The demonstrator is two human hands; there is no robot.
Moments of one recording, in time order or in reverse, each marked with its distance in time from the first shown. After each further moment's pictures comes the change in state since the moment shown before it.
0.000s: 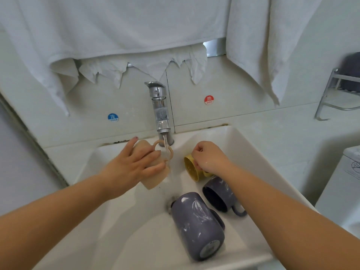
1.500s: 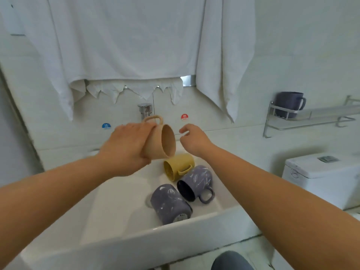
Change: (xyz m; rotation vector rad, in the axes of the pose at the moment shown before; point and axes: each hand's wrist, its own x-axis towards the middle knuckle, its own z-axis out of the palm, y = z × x) left_hand 0.029 0.009 -0.155 -0.633 0.084 -0.561; right_hand -0.076 -0.045 -0.064 0.044 0.161 -0.153
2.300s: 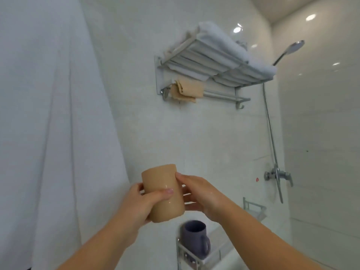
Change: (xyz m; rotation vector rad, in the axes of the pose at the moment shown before) left_hand 0.421 0.229 -0.055 -1.628 -0.159 -0.320; right_hand 0.115 -0.001 -0.419 0.475 0.212 0.038
